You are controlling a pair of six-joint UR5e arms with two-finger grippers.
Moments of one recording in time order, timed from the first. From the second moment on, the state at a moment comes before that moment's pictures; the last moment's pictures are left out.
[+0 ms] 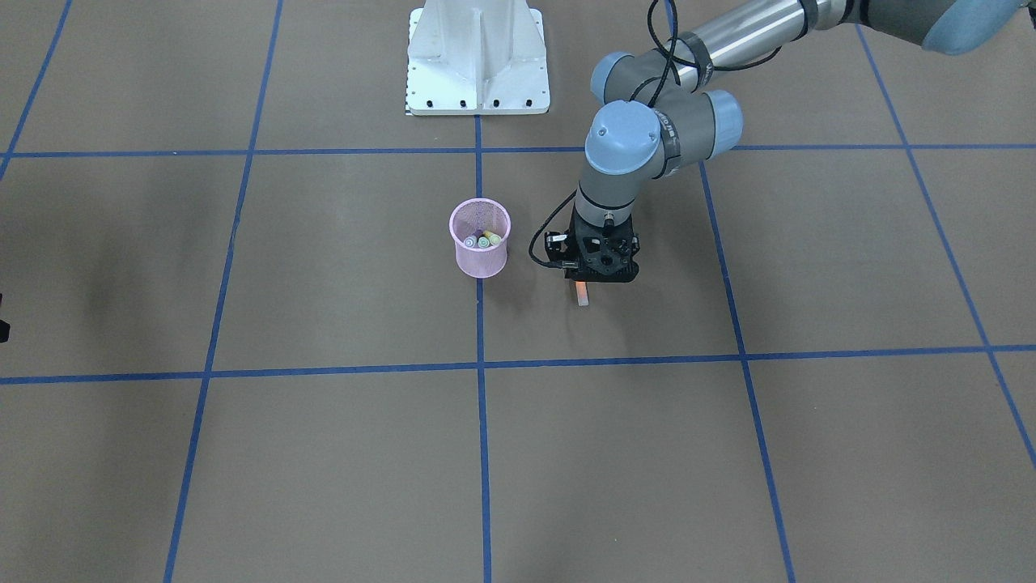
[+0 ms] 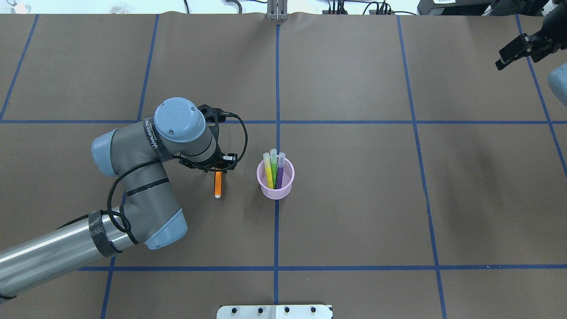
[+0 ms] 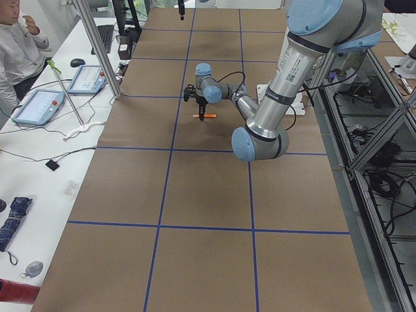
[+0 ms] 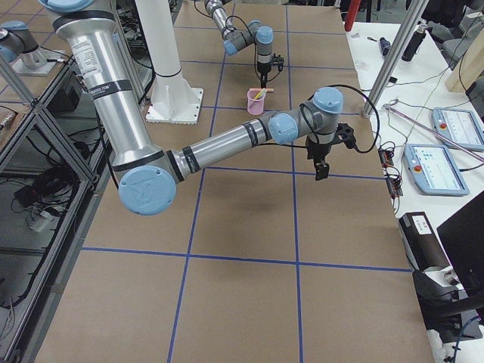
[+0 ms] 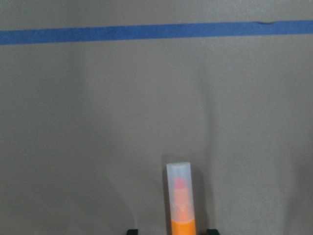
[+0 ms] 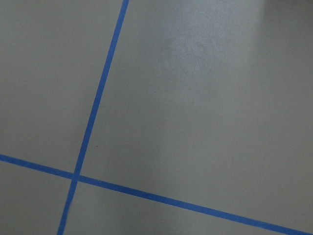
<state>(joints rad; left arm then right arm) -0.56 -2.18 -1.54 -1.75 -1.90 -1.13 1.29 -1.24 1.65 -1.58 2.29 0.25</state>
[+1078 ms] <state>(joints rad) -0.56 -2.18 -1.56 -1.75 -1.90 -1.12 1.29 -1.24 1.65 -1.58 2.29 0.25</state>
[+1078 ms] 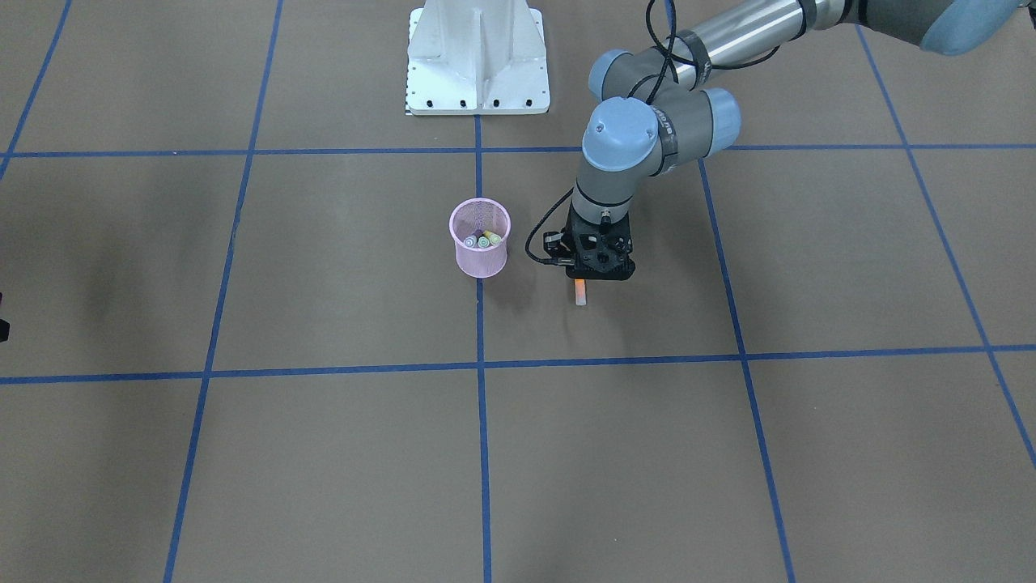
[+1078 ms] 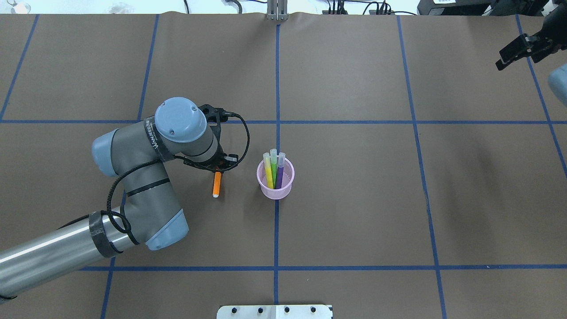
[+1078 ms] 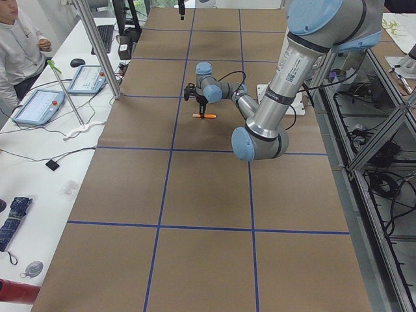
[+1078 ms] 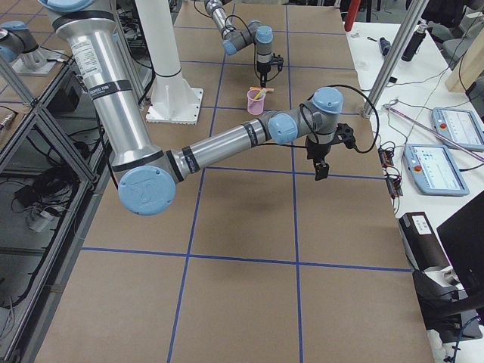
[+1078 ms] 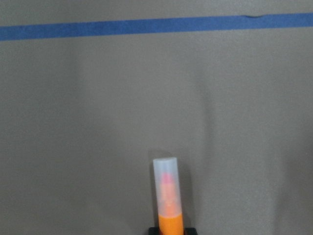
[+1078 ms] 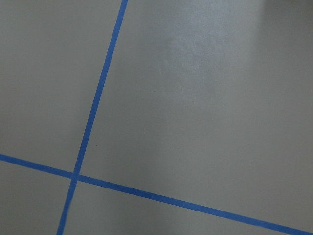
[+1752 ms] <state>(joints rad) -0.58 -2.17 -1.72 -1.92 -1.79 -1.00 1.29 -1.24 1.66 -1.58 2.29 0.25</state>
